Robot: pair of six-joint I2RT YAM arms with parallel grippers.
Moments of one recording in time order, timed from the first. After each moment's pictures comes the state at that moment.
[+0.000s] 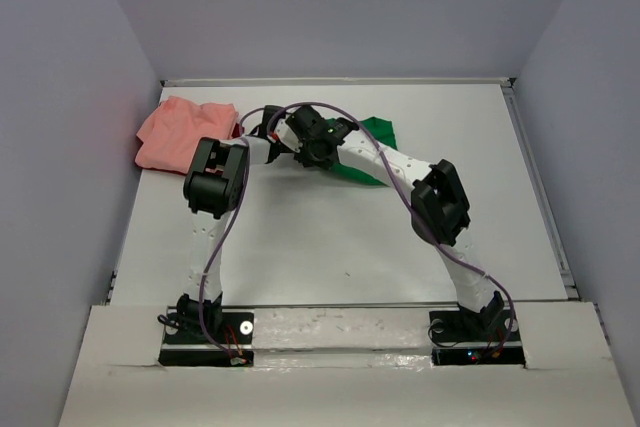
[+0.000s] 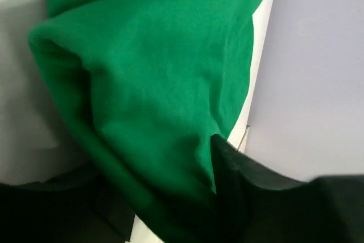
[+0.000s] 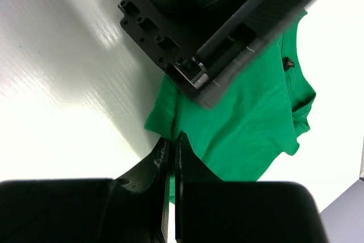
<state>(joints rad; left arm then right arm) -0.30 2.32 1.49 0.16 0.83 -0.90 0.80 2.25 2.04 -0.81 0.31 -0.47</state>
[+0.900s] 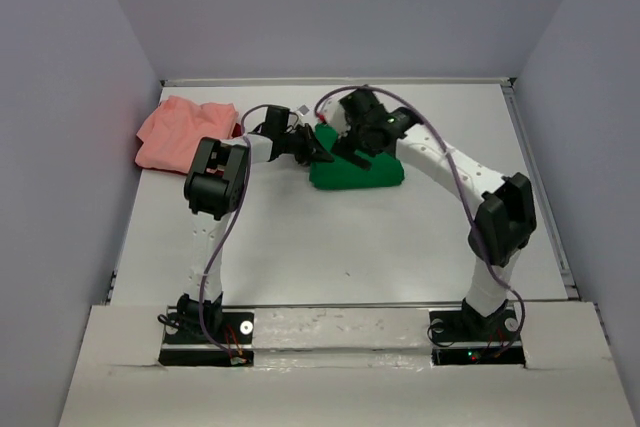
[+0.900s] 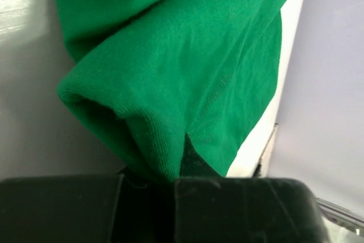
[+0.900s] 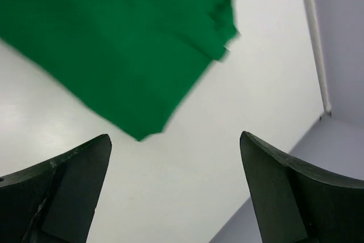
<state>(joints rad) -0.31 2.31 1.51 0.05 0.77 -0.77 0.73 1.87 1.74 -0.82 0.32 -0.55</state>
